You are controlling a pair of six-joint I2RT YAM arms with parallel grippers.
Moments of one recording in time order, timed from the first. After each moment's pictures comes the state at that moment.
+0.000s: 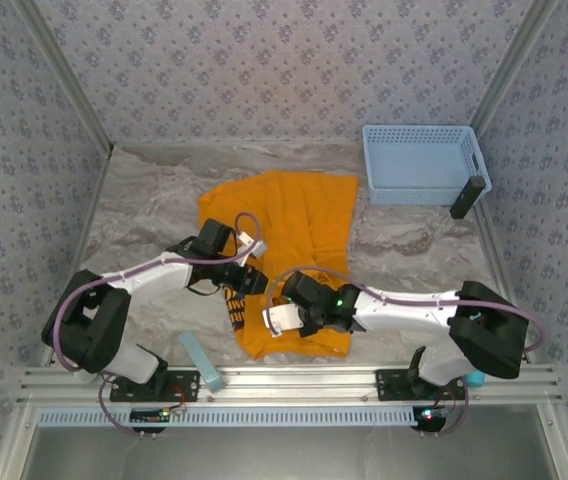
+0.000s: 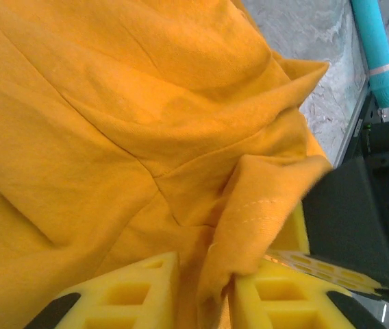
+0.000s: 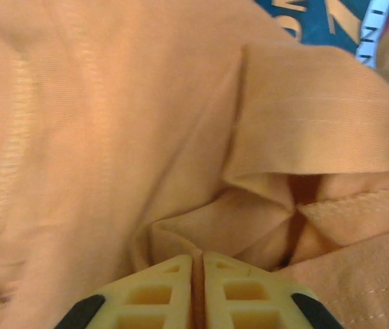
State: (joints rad) left arm -0.53 1.47 0.73 -0.28 0.75 -0.16; right arm 1.12 1.41 0.73 -0.31 0.06 -0.85
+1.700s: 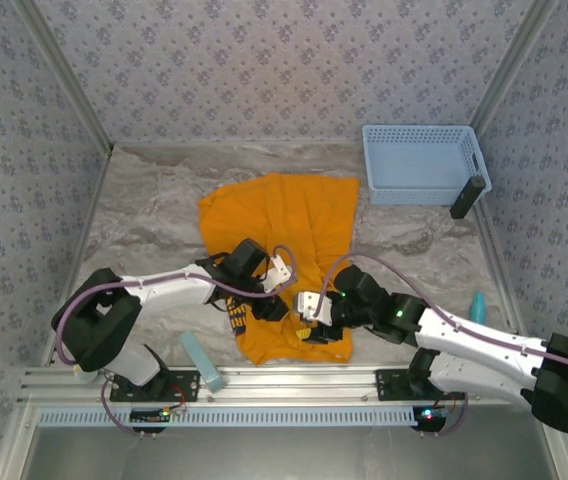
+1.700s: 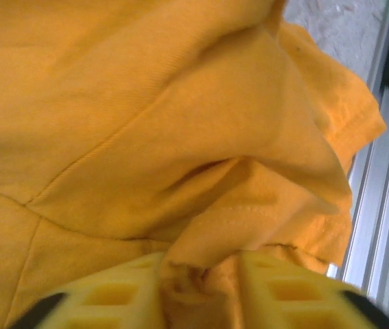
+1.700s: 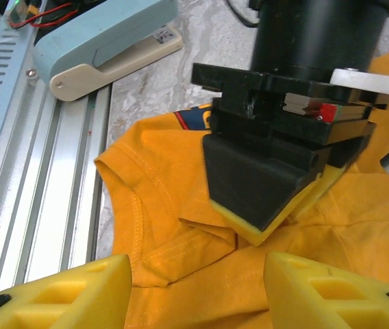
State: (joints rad) left arm -0.82 1.51 0.74 -0.27 0.56 0.03; right arm 0.99 0.95 0.53 -0.25 -0.36 -0.45
